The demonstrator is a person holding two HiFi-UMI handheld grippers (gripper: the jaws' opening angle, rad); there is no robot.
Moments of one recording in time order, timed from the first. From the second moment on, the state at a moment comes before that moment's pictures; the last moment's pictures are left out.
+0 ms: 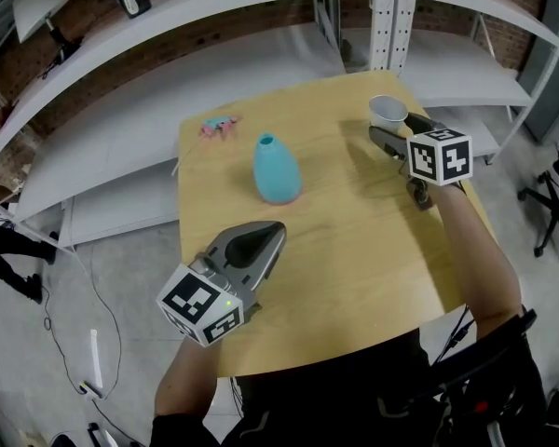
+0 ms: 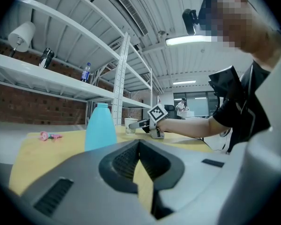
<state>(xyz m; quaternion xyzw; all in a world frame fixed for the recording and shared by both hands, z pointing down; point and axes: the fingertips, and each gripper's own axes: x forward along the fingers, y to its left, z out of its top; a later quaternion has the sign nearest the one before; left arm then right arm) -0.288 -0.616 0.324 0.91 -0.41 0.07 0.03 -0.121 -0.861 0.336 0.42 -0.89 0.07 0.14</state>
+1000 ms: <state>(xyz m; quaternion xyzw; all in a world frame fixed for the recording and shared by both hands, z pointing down) -0.284 -0.616 0.327 0.92 -0.40 0.07 0.03 -0.177 -0.818 0.292 0.38 -0.90 -0.06 0.20</state>
